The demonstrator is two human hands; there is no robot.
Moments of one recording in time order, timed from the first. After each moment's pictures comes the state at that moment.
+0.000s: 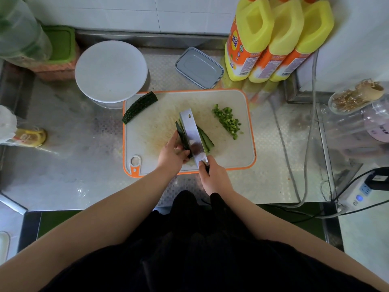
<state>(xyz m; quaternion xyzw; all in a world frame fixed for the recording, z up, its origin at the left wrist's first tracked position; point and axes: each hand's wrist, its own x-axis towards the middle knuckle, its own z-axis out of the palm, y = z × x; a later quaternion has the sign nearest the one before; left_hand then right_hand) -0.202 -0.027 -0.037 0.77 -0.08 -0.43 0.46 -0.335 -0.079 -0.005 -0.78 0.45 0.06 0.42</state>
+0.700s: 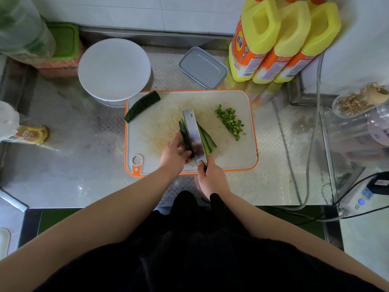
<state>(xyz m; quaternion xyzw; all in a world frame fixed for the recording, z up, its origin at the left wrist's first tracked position) -0.202 -0.026 -0.043 0.76 -0.08 -0.44 0.47 -0.324 -0.071 -0.007 -0.78 0.46 0.06 0.41</state>
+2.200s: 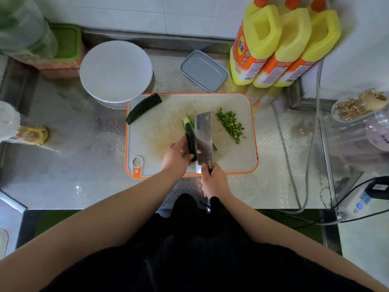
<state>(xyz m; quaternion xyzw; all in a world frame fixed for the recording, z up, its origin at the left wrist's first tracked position) -0.197 -0.026 -0.061 0.82 -0.20 -0.39 0.36 -0.323 -0.071 -0.030 -0.65 0.55 0.03 0.52</state>
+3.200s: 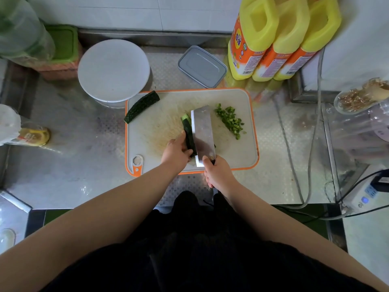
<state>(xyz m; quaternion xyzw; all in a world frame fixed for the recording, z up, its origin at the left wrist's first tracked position) -0.192 -0.034 -0.061 0.83 -0.21 -0.41 0.32 -0.324 -0.098 -0.012 -0.59 0.54 0.09 0.60</state>
